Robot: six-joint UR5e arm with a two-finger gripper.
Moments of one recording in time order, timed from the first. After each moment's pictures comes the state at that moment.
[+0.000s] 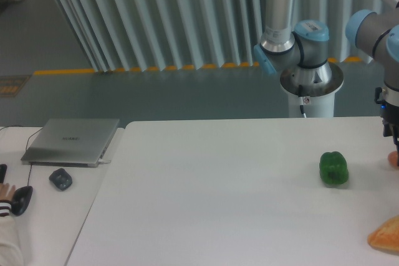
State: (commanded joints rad) arm 2.61 -1.81 -1.55 -1.32 1.60 1.90
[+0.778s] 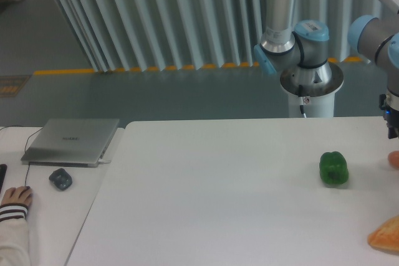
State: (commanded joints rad) arm 2.60 -1.83 -1.53 -1.28 1.66 1.78
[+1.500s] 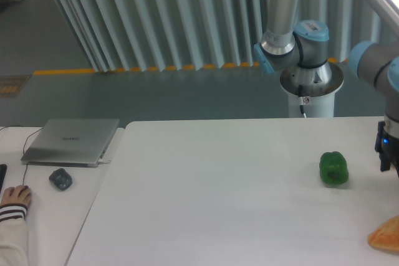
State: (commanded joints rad) arm 2.57 -2.02 -1.46 -1.08 1.54 1.68
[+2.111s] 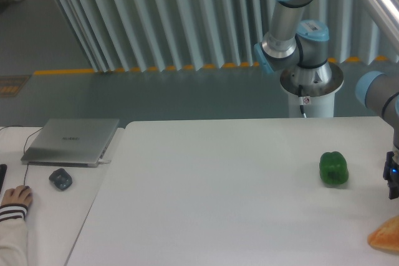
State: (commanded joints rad) arm 2.56 -2.08 -1.46 -1.02 1.55 1.65
